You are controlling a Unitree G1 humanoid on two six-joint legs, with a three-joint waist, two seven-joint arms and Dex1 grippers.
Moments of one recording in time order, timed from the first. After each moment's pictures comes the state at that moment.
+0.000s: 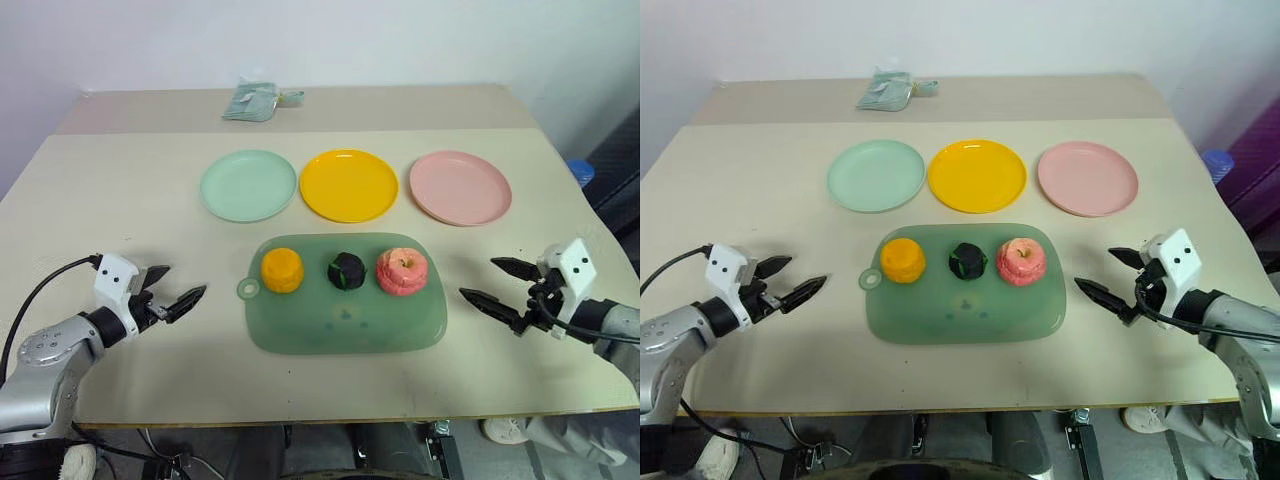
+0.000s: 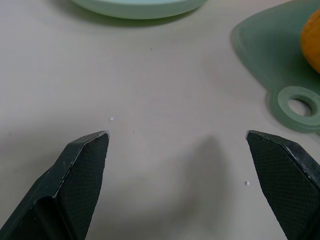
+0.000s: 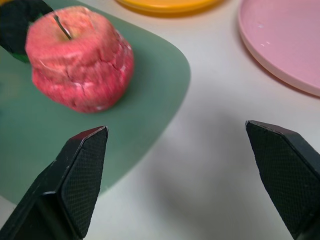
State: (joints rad) left arm 0.10 0.67 0.33 -0.13 -0.44 0.37 -0.76; right arm 0.11 -0.81 -0.39 -0.35 0.53 0.56 0.81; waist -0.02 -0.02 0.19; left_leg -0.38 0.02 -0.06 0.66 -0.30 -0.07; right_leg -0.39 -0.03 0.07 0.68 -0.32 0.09
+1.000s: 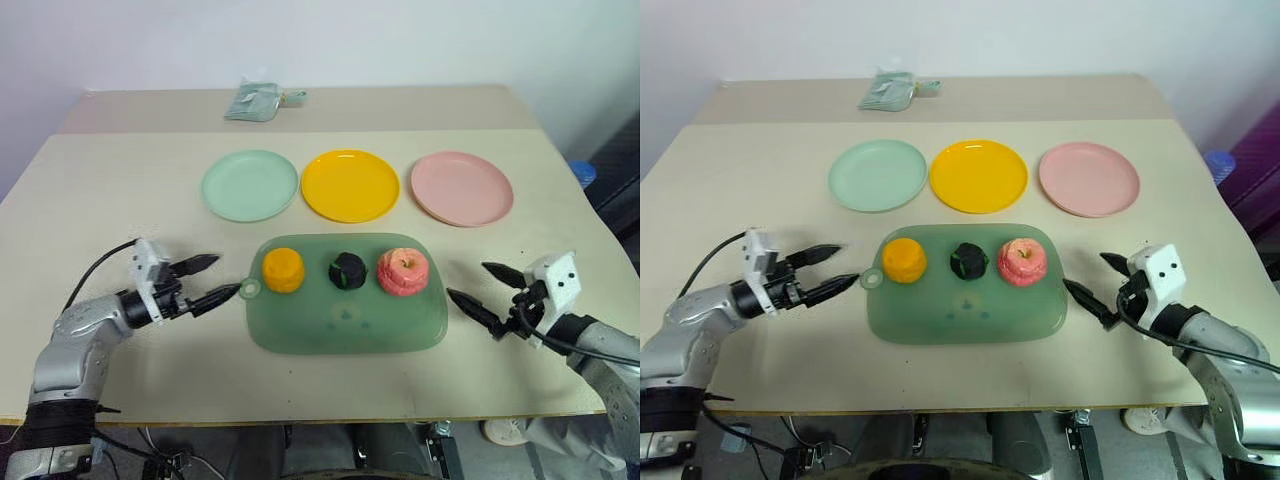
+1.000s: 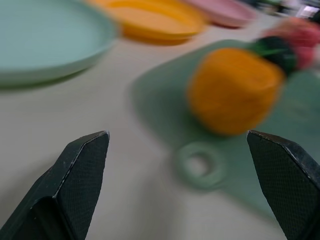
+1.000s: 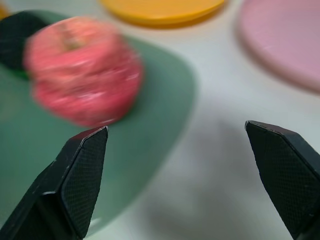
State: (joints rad) left arm -0.17 0.62 0.15 0.03 -0.51 0.28 -1.11; right arm 0.21 -0.68 -0.36 -0.43 0.53 0.52 0.73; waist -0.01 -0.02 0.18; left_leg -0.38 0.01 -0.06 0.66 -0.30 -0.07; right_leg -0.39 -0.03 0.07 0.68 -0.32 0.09
